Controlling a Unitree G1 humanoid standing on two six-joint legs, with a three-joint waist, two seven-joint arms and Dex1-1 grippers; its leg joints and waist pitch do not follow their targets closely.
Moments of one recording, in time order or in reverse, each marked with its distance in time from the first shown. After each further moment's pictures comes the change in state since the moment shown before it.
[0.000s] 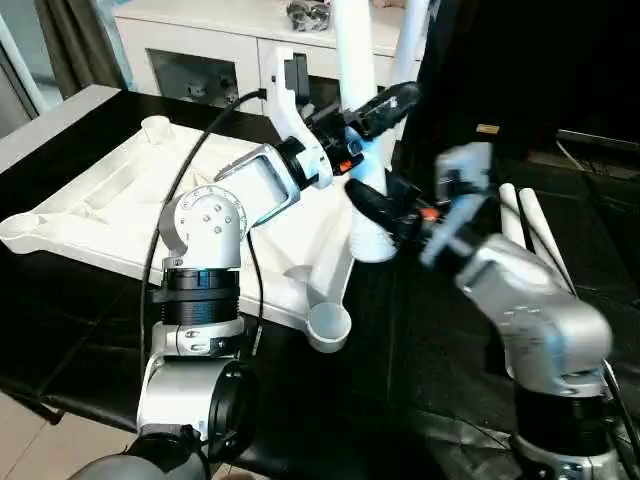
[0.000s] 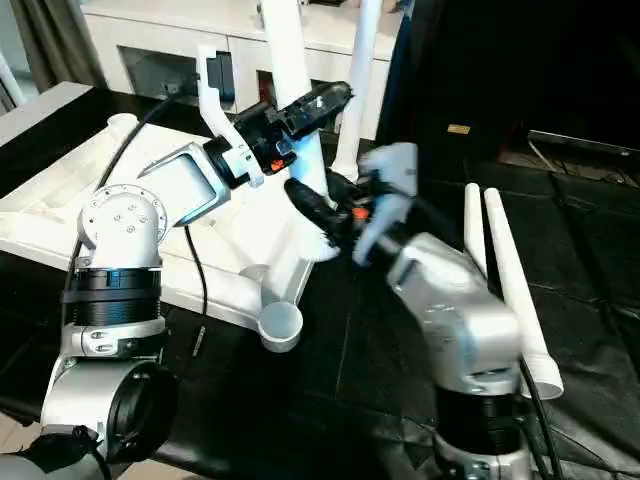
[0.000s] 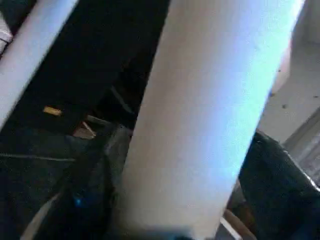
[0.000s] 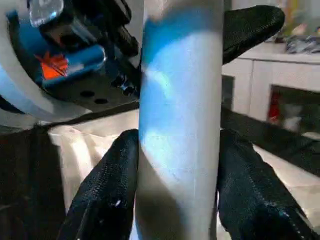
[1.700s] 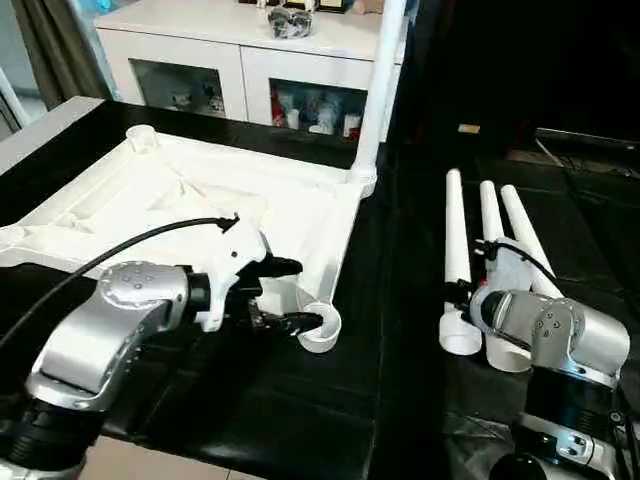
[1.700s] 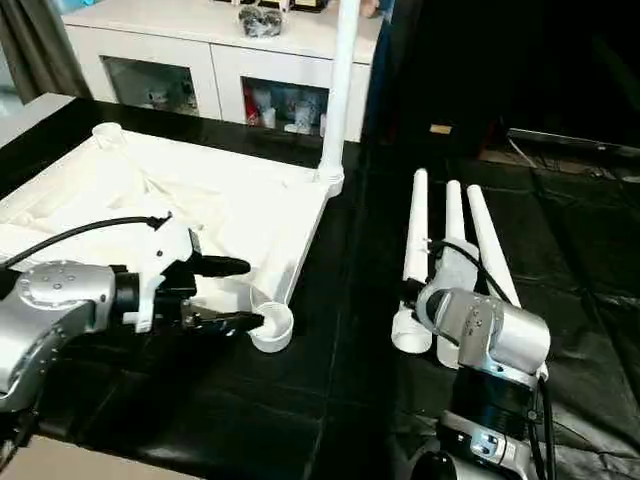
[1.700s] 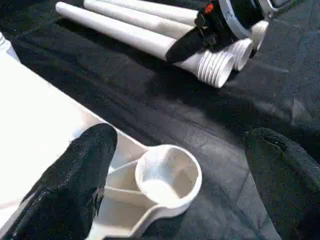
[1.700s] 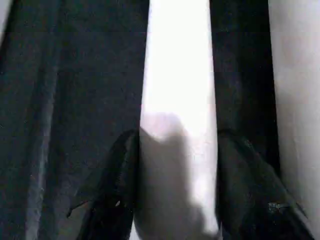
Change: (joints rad) left arm 0.556 0.643 -0.420 -0.412 0.397 -0.201 -0.664; right arm -0.055 0.092 -0.486 0.274 -0.137 0.623 -0.492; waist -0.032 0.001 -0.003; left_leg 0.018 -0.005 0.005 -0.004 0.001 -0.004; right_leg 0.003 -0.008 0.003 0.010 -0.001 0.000
